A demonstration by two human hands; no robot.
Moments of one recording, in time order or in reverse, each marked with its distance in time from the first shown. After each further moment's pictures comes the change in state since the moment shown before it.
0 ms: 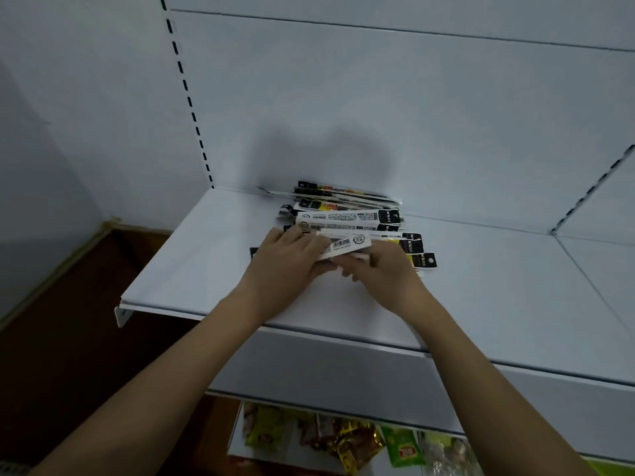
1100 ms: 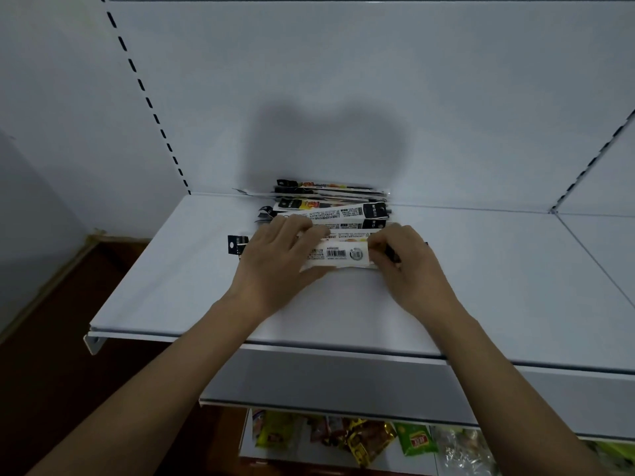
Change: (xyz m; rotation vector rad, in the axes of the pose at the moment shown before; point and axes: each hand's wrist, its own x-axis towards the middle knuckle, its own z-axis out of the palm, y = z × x) left_hand 0.016 0.001 0.021 -0.028 0.176 0.055; right_hand -0.007 0.054 -0.037 -0.386 0.241 -0.282
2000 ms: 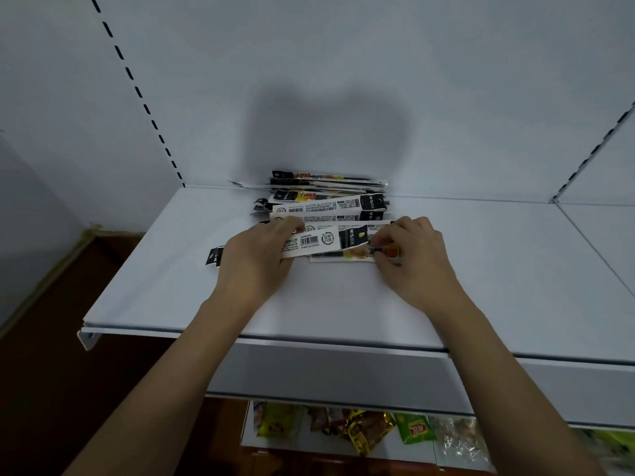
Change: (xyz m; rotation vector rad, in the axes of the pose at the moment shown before) left_hand -0.001 0.003 -0.017 -0.073 -0.132 -0.278; right_hand -0.004 0.017 -0.002 -0.274 -0.016 0.095
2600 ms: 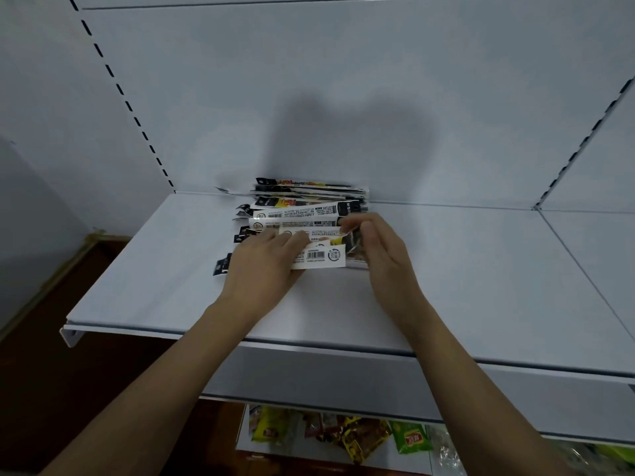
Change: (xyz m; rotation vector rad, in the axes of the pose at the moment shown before) left_hand 0.008 0.035 0.017 0.162 -0.023 0.148; right_hand 0.002 -0.028 -0.015 0.967 -0.003 0.180
